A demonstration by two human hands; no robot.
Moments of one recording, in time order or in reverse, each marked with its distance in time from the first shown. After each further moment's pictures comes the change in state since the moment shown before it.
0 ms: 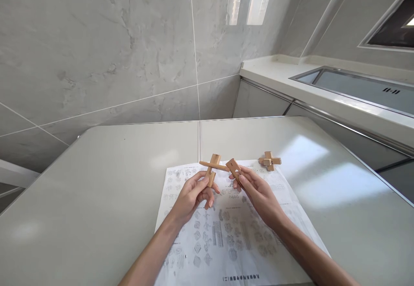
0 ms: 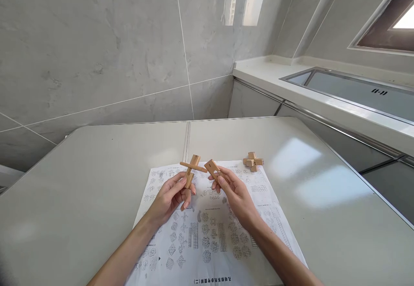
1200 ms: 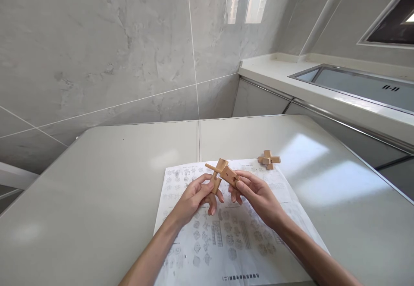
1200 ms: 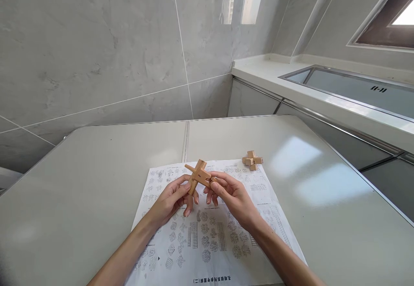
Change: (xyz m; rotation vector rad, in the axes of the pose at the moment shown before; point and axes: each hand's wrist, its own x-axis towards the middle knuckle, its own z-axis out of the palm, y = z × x) left_hand -0.001 -0.003 -0.001 0.110 -0.121 -0.069; right_hand -0.005 -0.002 0.001 0.132 -0.167 0.005
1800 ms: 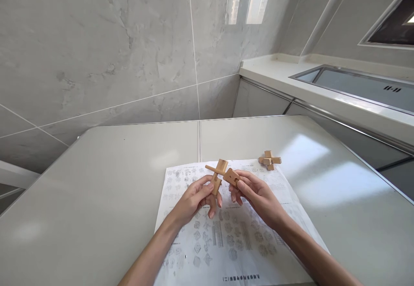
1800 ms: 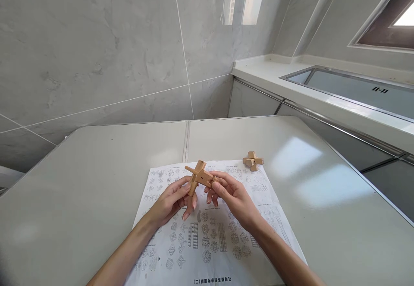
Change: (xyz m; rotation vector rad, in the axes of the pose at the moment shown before) left_hand -0.001 0.000 -0.002 -0.033 -0.068 -0.022; right_hand -0.002 -0.004 0.000 0.001 -0.015 0.055
